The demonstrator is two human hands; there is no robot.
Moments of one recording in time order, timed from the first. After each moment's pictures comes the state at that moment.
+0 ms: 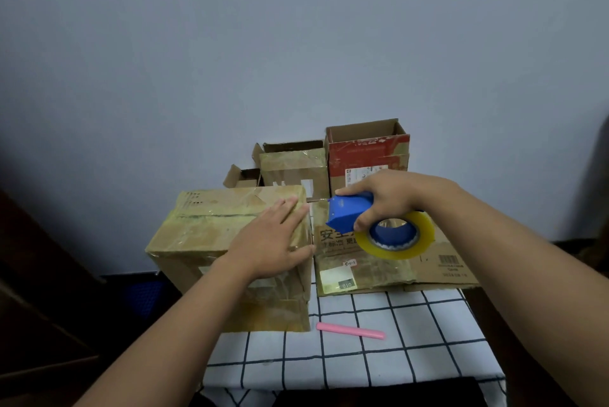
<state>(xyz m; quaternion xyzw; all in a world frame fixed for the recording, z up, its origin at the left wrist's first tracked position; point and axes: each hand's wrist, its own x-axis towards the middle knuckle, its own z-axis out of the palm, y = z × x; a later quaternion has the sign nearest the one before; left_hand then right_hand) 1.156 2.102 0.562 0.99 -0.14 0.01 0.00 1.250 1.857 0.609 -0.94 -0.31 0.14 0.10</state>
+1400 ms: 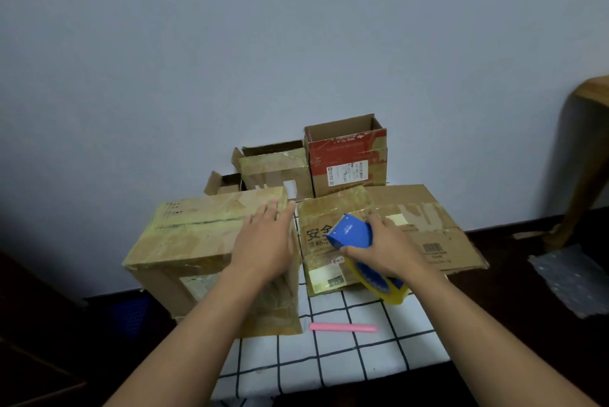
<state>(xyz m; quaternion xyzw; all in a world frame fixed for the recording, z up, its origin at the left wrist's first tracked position) 1.156 2.069 0.563 1.00 -0.04 0.05 0.03 1.189 1.850 0.495 -0.96 -0.04 0.04 0.28</state>
